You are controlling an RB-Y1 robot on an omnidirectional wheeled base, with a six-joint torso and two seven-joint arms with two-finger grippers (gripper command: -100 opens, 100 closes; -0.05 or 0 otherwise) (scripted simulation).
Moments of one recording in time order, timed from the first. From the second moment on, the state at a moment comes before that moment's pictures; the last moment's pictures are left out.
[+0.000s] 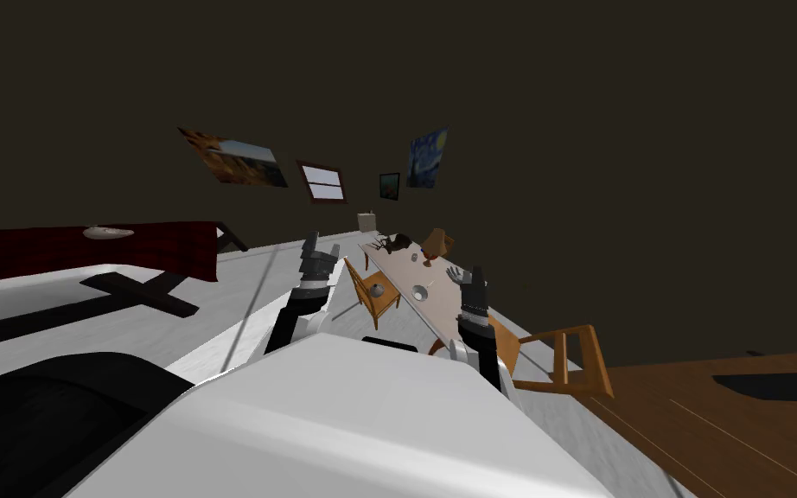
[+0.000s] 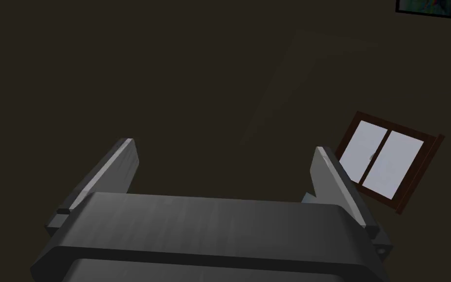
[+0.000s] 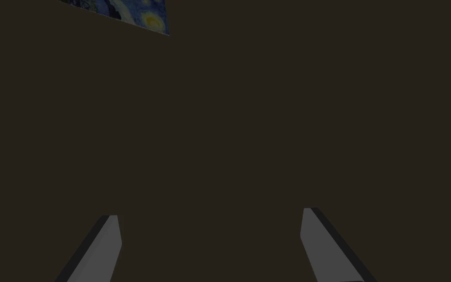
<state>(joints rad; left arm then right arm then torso) 0.53 -0.02 0.01 -2.40 0.01 -0.36 0.05 0.51 0.00 0.01 -2.21 0.12 -0.52 0.13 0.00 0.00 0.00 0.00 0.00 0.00</state>
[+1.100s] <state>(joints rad) 0.53 -0.02 0.01 -2.40 0.01 -0.36 0.05 0.53 -0.18 0.02 -2.05 0.35 -0.45 0.26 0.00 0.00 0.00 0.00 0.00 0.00</state>
